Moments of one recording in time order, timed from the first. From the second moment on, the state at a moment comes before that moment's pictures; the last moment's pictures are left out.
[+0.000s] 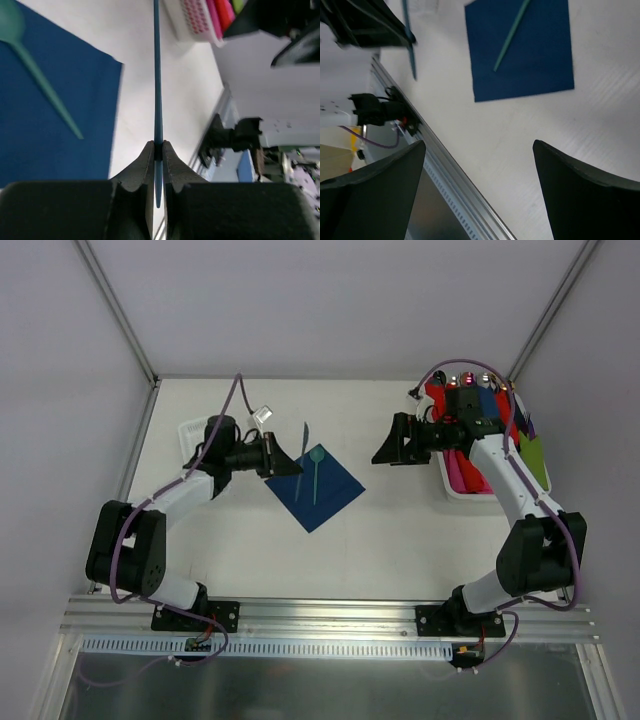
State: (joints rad) left arm -0.20 1.47 0.88 0.10 0.87 -0.57; right arm 0.18 1.51 1.30 -0.78 -0.78 0.09
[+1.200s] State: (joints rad) left arm -0.58 1.57 0.79 0.86 0.91 -1.14; right arm 0.29 1.47 1.17 -0.14 -1.07 0.64
